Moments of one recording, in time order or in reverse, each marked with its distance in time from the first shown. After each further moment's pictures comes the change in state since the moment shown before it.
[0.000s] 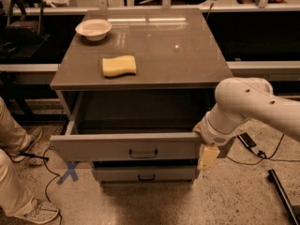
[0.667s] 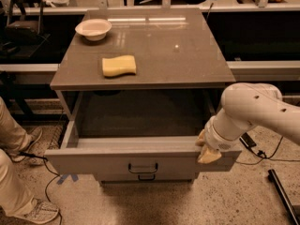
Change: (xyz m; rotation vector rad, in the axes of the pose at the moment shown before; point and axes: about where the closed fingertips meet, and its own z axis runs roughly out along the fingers) arm 0.007 0.019 -0.005 0.017 -0.012 0.009
